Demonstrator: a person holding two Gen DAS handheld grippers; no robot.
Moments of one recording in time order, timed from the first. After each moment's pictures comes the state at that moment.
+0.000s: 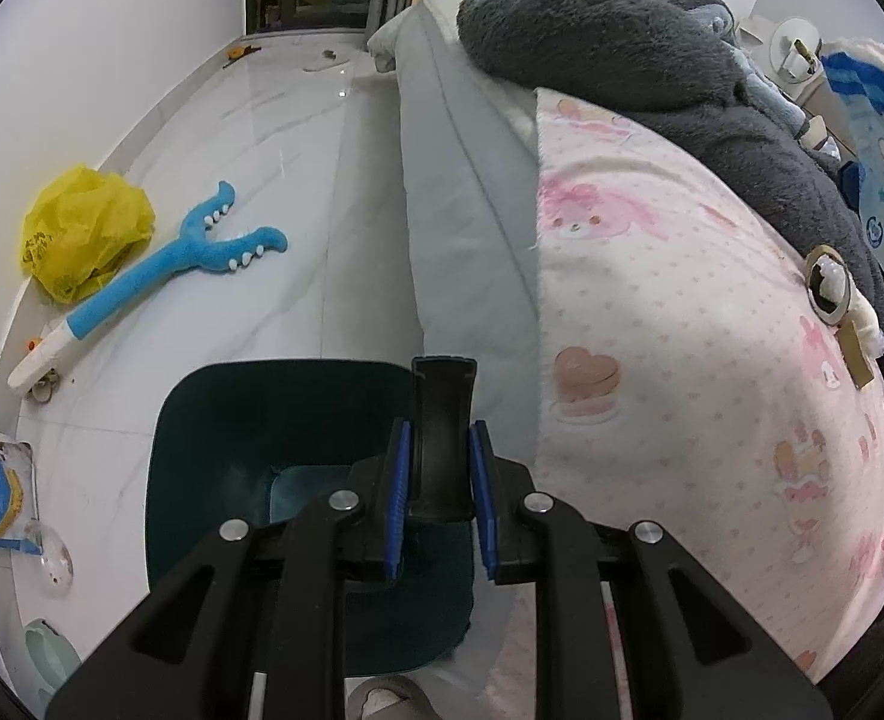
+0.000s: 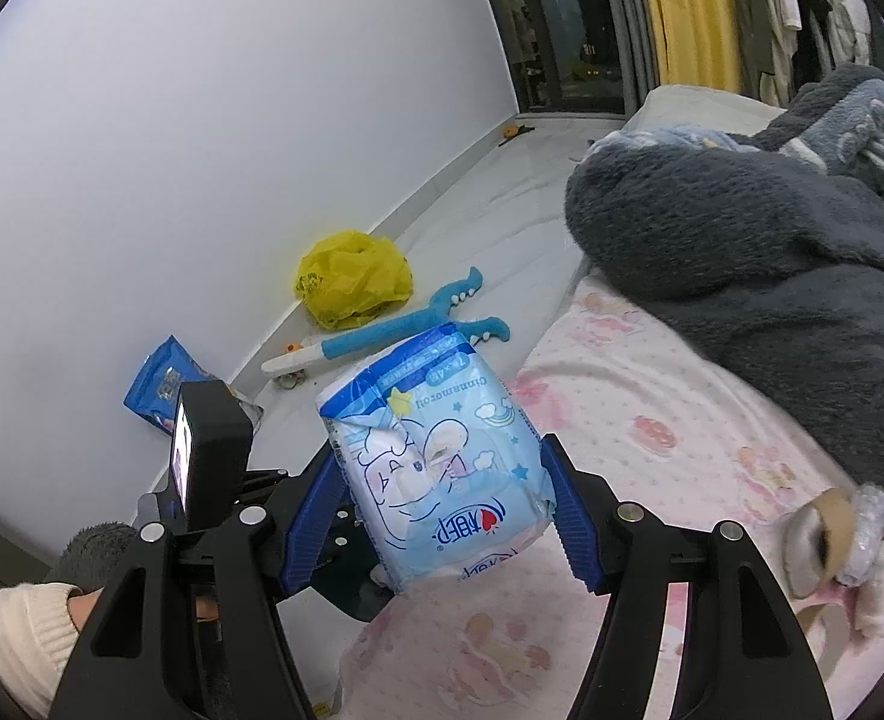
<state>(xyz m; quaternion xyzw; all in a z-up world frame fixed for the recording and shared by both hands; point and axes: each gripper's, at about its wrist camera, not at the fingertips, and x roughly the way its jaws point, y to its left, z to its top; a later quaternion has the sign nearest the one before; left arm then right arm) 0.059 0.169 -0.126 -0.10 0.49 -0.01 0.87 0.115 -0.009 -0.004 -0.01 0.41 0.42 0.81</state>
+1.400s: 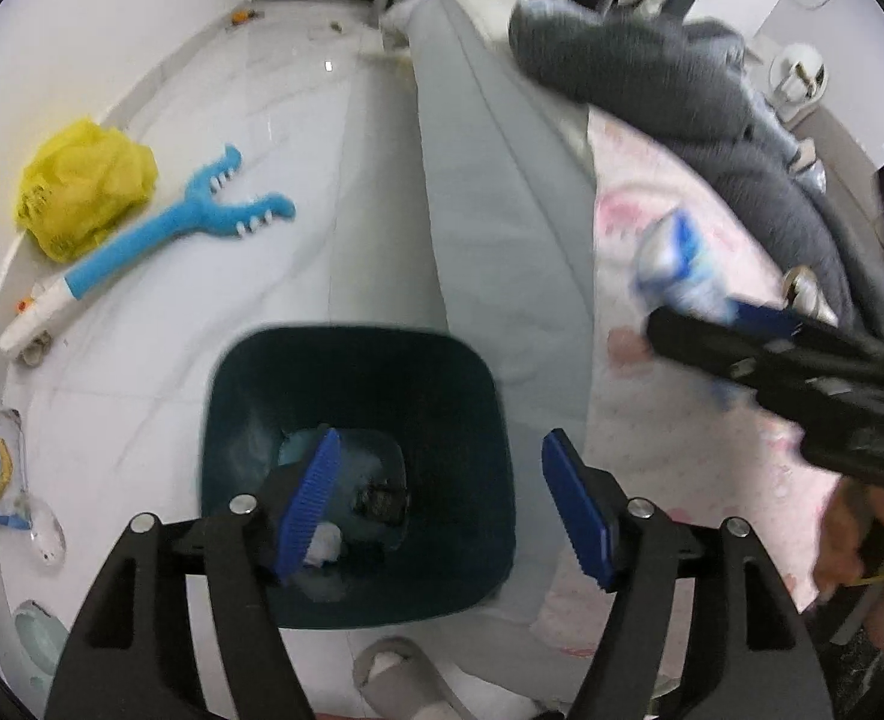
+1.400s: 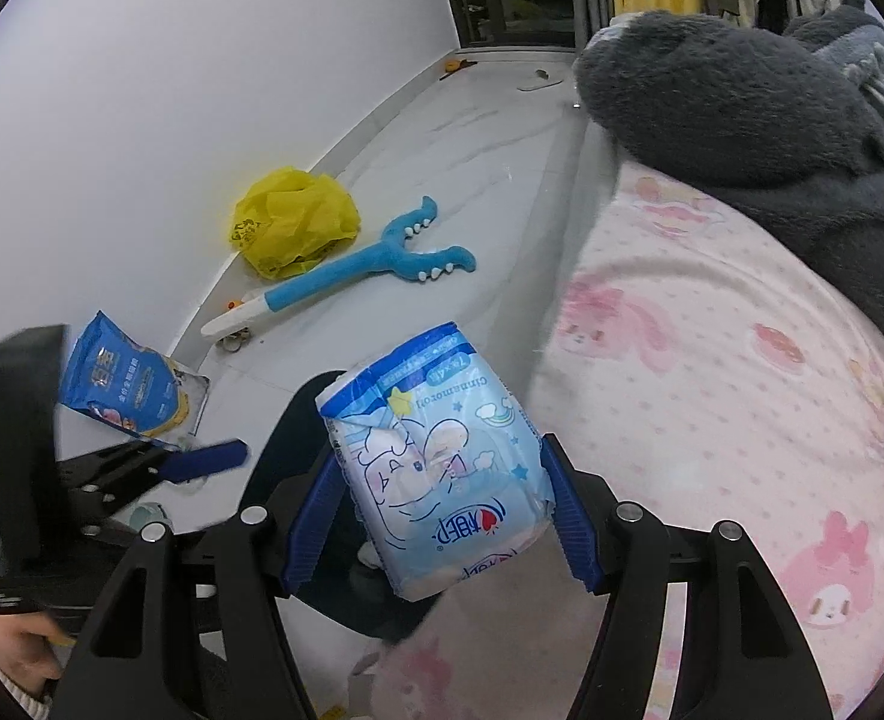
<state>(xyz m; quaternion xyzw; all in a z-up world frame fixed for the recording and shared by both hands) 0.028 0.234 -0.102 -0.15 0.49 -0.03 0.86 0.106 0.080 -0.070 -0.03 0.48 0.34 0.81</state>
